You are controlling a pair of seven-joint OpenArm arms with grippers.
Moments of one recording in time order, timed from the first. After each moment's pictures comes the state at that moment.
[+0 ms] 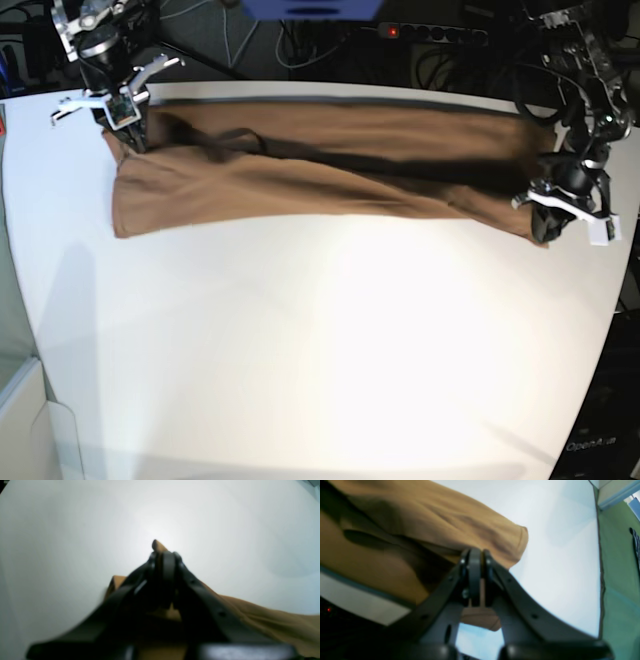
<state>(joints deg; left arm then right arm) 14.3 -10.9 -28.9 98.4 -33.8 -17.9 37.5 -35.3 -9.1 35.9 108.4 -34.8 41.3 15.5</state>
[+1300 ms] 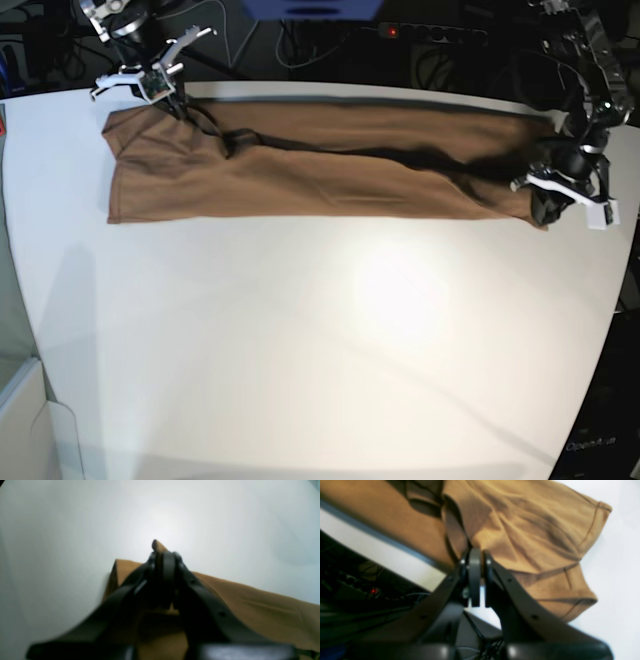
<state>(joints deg) 17.8 -11.2 -28.9 99.0 -33.8 -17.8 37.1 -38.9 -8.9 29.7 101.8 -34.8 41.1 16.6</state>
